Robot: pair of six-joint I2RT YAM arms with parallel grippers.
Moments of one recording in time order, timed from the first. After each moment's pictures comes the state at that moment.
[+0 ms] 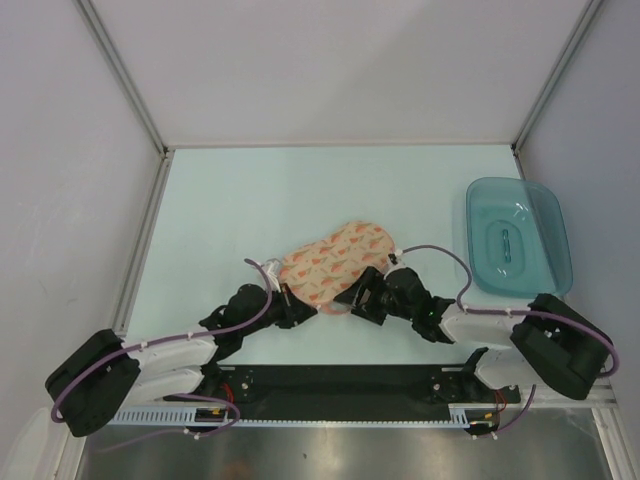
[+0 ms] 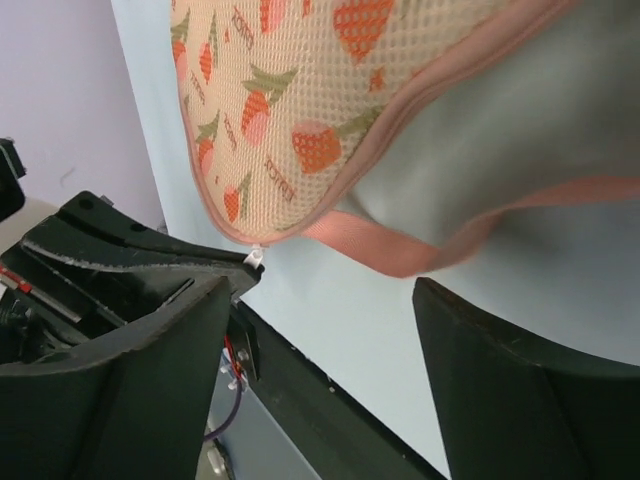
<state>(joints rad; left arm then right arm) -0.79 1.04 0.12 0.49 0.14 -0.89 0.84 1.26 0.34 0.40 -0.09 1.25</state>
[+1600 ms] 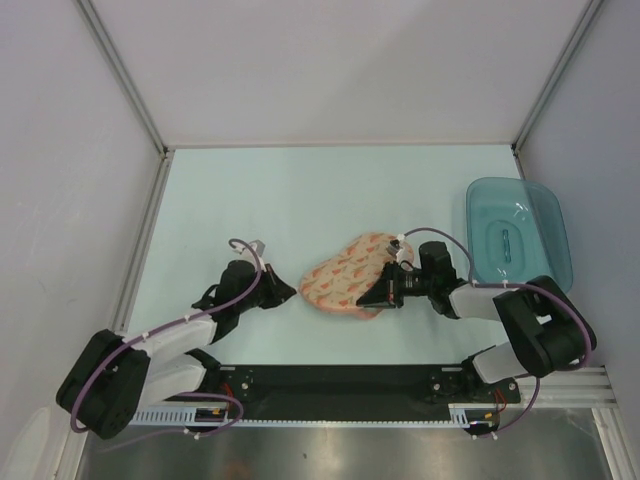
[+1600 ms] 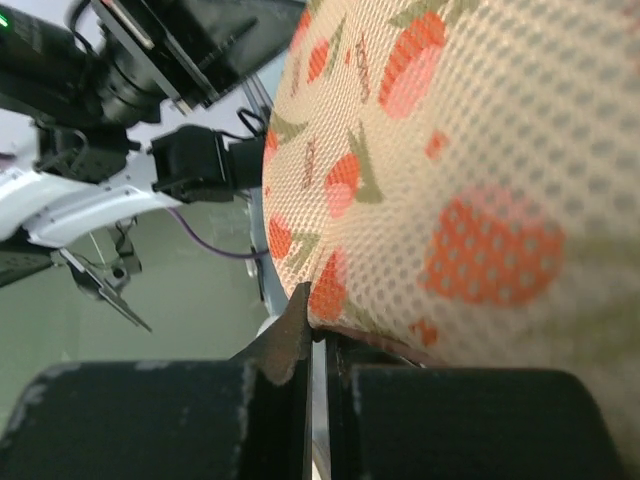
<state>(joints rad) -0.51 1.07 0.24 0.25 0.15 -0.75 0.43 1.44 0.37 0.54 -0.95 0.98</state>
